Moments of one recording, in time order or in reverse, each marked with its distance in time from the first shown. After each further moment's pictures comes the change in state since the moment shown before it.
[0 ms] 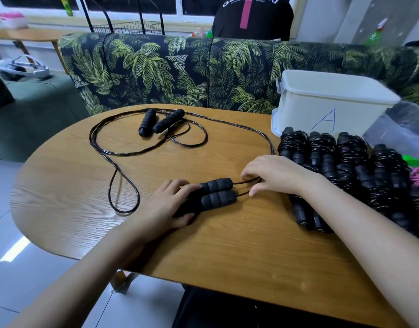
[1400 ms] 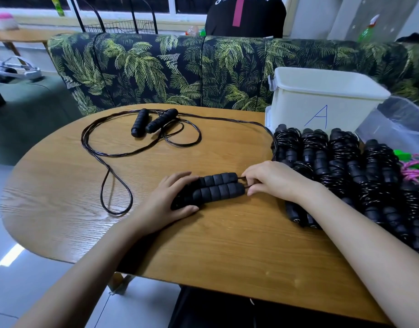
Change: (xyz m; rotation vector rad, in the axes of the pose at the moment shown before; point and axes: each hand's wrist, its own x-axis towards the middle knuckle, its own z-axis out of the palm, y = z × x) left_hand 0.015 -0.001 0.006 -0.267 0.006 -0.081; right_hand -0.021 -0.013 0.008 0.222 0.081 0.101
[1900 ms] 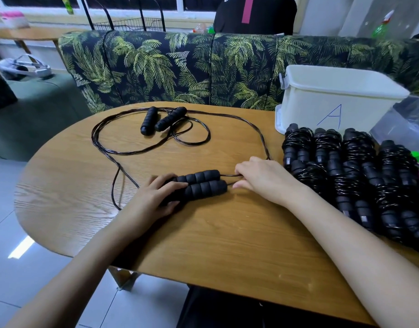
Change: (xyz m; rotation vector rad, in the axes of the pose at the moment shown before) left_hand -0.029 -0.020 -0.024 0.278 0.134 0.048; right_hand 0.024 -0.037 0.004 -0.182 0.095 -0.015
